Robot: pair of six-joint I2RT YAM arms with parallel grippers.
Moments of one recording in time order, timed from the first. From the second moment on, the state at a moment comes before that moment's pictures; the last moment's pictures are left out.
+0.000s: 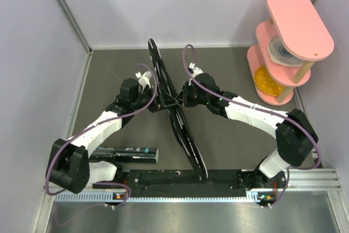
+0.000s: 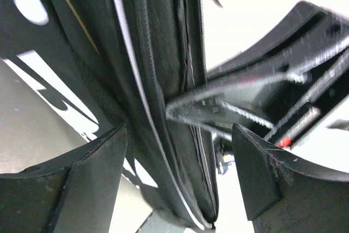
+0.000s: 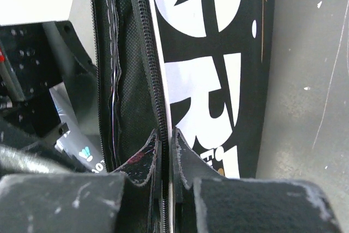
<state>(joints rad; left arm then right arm) -0.37 1.25 0.73 0.09 0.64 -0.82 0.77 1.55 1.08 -0.04 -0.14 0.67</state>
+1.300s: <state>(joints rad) -0.43 1.38 0.97 -0.16 0.30 -0.75 0.83 1.40 1.06 -0.16 -0.02 0.59</state>
